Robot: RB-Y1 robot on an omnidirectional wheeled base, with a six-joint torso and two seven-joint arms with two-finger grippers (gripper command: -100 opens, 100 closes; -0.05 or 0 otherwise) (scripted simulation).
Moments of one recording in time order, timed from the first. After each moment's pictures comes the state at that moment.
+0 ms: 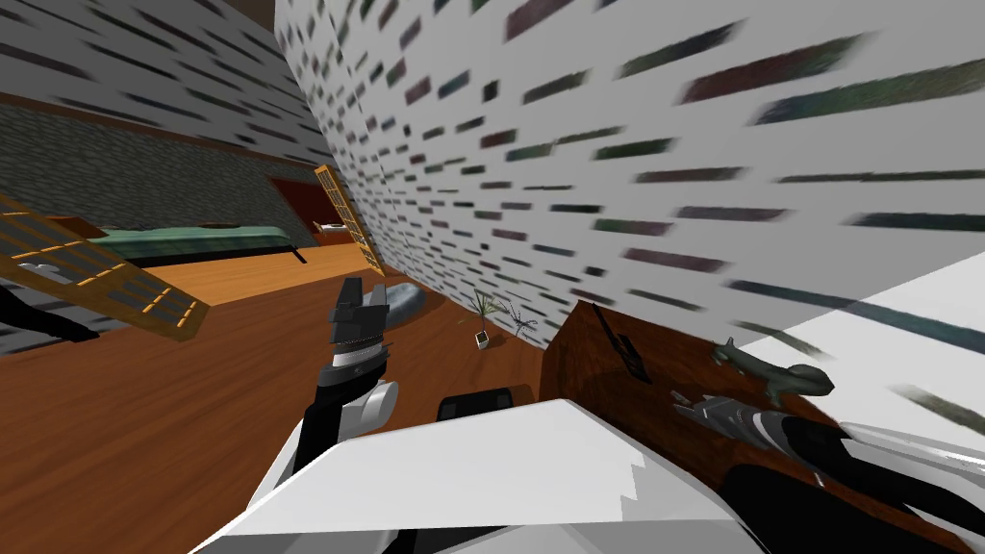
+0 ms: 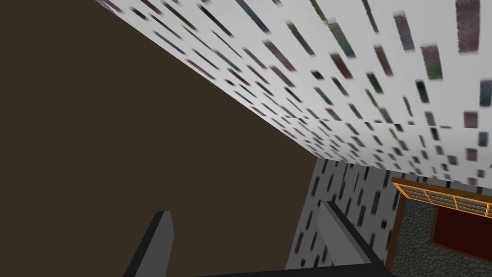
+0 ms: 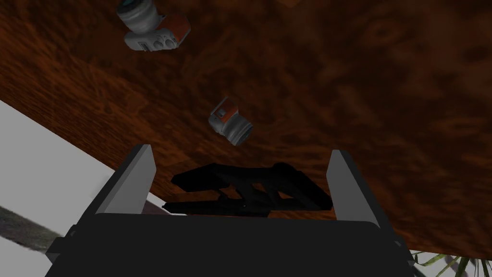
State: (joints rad) left arm 0.48 -0.02 -0.03 -2.26 -0.06 -0.59 -0.15; right arm 1.32 -1.54 -0.17 -1.32 0.10 -0.30 0.34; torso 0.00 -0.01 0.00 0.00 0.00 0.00
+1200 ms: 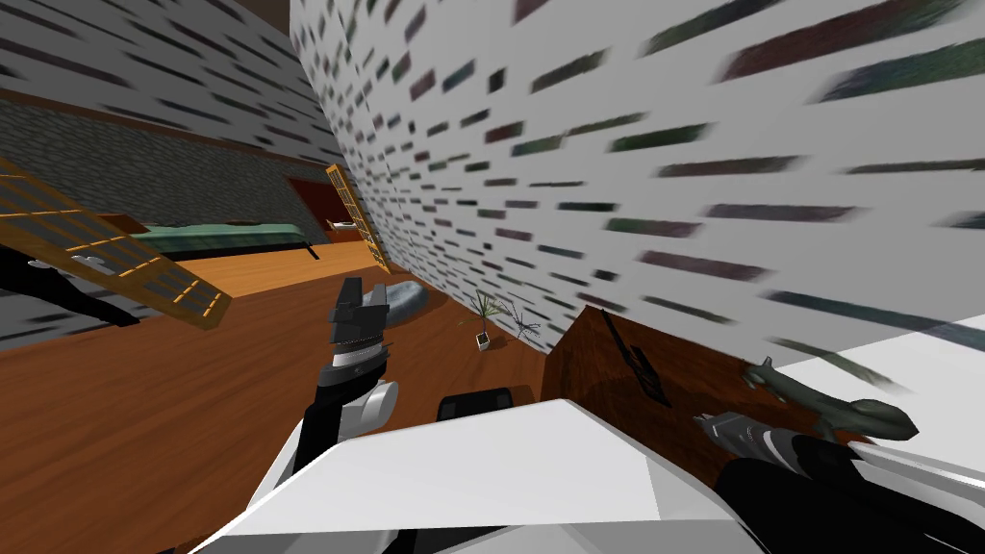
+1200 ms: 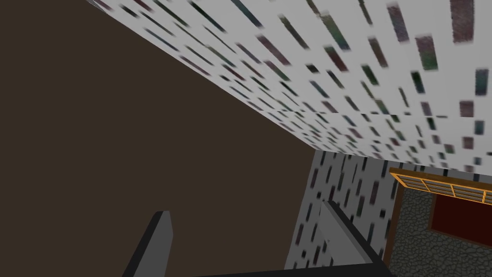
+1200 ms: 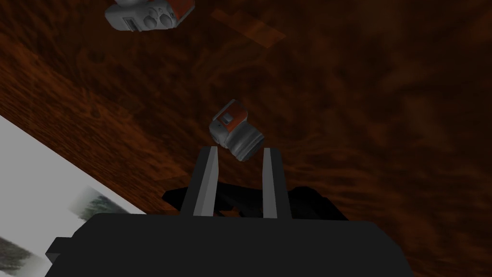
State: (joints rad) left arm 0.48 -0.02 -0.03 -2.26 -0.06 -0.59 -0.15; right arm 1.24 -1.51 -0.06 -1.29 0.13 -0.27 0.37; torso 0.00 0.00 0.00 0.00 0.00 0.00
